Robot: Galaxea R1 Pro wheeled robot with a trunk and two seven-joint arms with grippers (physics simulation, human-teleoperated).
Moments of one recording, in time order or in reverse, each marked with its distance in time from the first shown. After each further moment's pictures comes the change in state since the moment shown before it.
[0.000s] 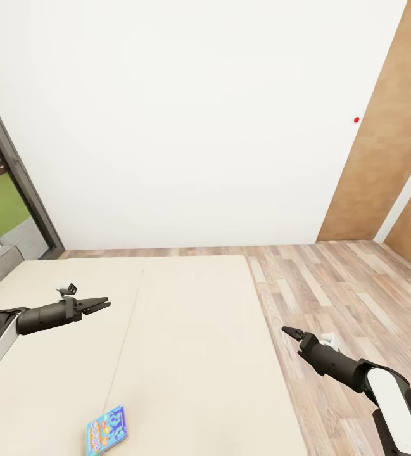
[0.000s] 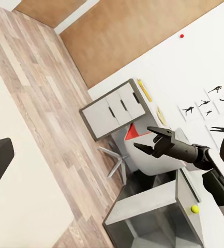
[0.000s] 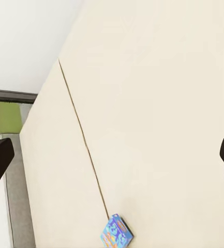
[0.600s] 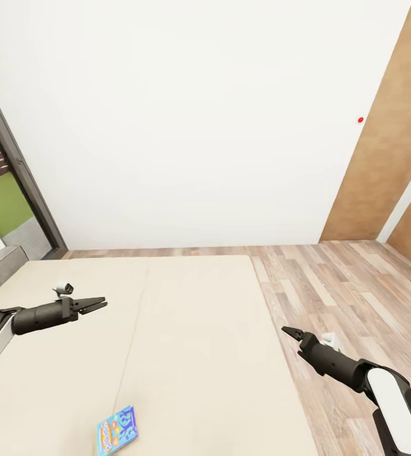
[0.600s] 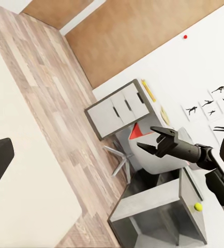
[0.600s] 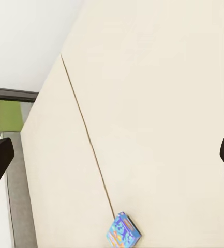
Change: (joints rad) left arm 0.000 0.018 0.000 0.000 0.001 0.000 0.000; right arm 0.000 0.000 0.000 0.000 0.000 0.000 0.000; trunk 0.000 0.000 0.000
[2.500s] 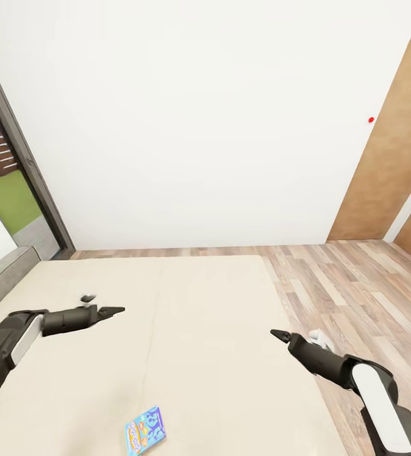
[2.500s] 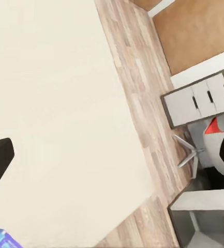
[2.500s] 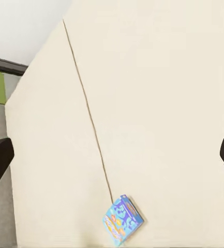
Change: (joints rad) left arm 0.000 -0.092 -0.001 0.001 -0.081 0.016 0.391; right arm 0.000 -0.003 0.109 -0.037 0.074 -0.006 -0.014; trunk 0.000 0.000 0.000
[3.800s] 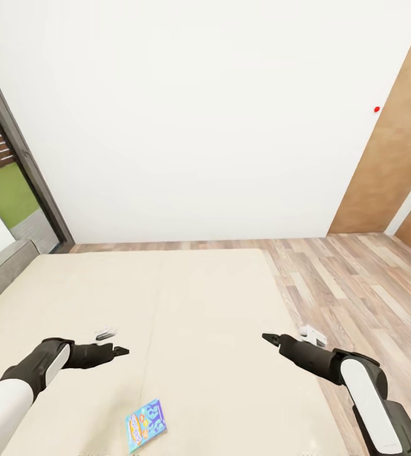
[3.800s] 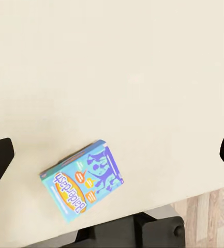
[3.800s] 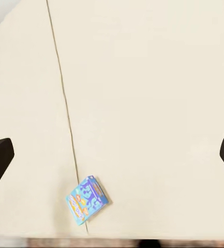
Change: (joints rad) left arm -0.014 -0.143 0.002 0.323 -0.174 -0.111 0.434; right arm 0.000 -0.002 0.102 -0.098 0.104 0.056 -0.068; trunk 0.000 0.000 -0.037
